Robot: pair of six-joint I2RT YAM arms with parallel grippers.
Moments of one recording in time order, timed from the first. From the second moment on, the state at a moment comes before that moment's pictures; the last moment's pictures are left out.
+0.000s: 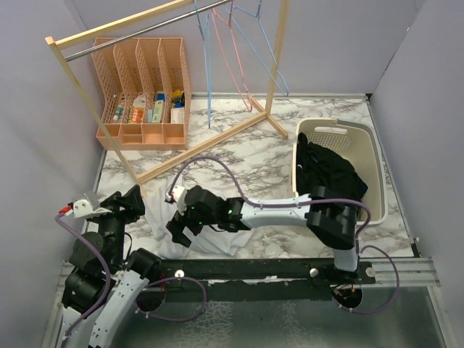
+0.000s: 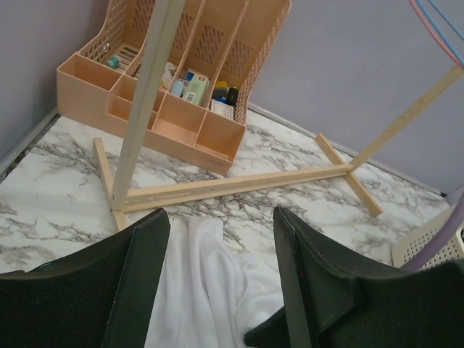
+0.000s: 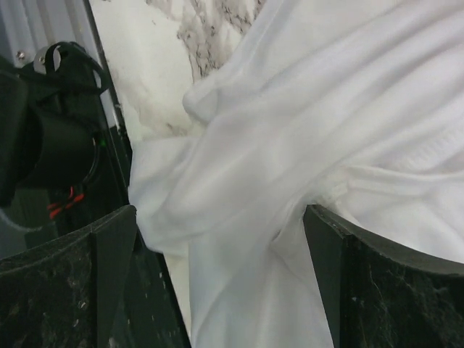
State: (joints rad) left arm -0.46 0.01 0.69 -0.64 -0.55 -0.41; right arm 1.26 1.89 1.27 0.03 -0.14 0.17
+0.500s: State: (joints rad) left arm -0.46 0.01 0.69 -0.65 -0.58 -0.42; right arm 1.35 2.13 1.50 -0.12 0.12 0.33
